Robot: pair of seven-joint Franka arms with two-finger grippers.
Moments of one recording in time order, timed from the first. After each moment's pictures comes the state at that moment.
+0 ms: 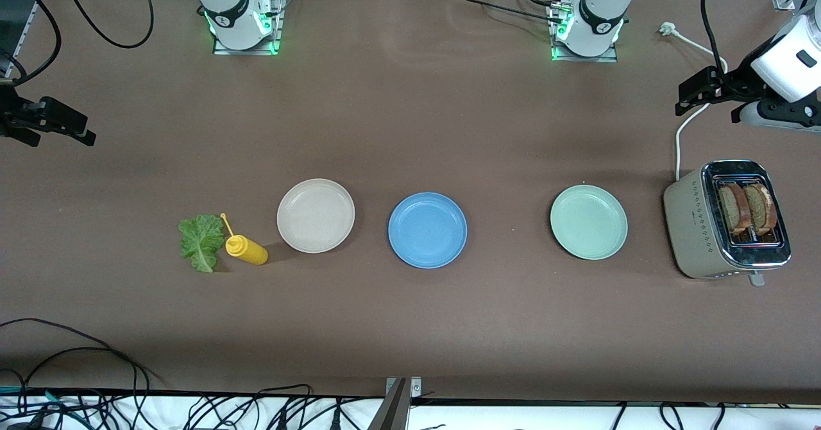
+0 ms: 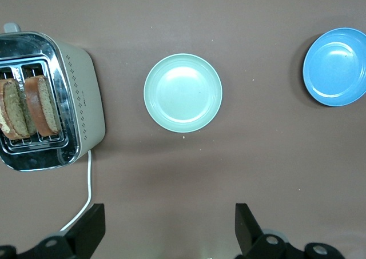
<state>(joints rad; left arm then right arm) 0.00 -0.03 -0.04 -1.61 -0.05 1.50 0.04 0.11 0.08 -0.17 -1.50 0.07 1.60 -0.06</state>
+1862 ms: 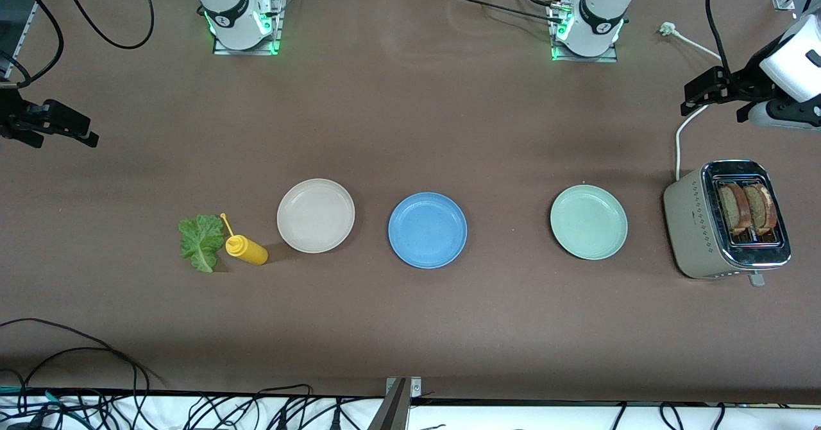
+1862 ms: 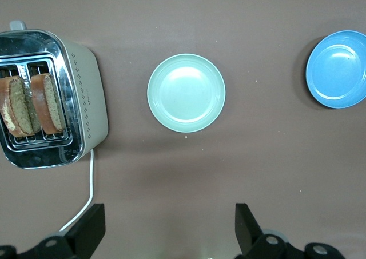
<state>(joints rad) 0.00 -0.03 -0.03 -1.60 -0.05 1.50 0.04 0.11 0.09 -0.17 -1.50 0.07 1.60 -0.07</state>
